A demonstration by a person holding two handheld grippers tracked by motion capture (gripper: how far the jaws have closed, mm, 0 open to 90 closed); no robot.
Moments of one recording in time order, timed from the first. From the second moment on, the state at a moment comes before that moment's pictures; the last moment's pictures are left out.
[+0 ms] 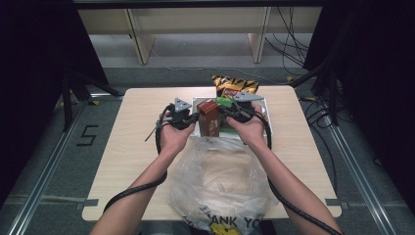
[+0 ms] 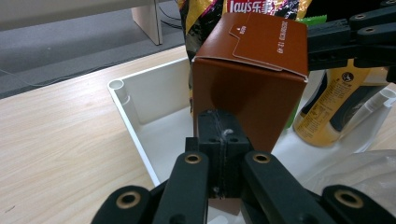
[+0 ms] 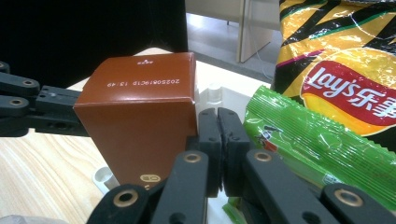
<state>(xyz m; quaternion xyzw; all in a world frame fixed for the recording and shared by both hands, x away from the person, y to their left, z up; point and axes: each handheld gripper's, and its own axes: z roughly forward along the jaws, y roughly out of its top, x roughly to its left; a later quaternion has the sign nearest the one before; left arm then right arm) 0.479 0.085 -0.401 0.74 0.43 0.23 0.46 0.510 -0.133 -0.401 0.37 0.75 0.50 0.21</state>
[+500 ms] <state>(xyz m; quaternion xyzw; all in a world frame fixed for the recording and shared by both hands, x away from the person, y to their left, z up) 0.484 0.083 -0.398 0.75 0.43 0.24 0.45 0.505 -0.129 -0.403 0.38 0.75 0.50 0.22</state>
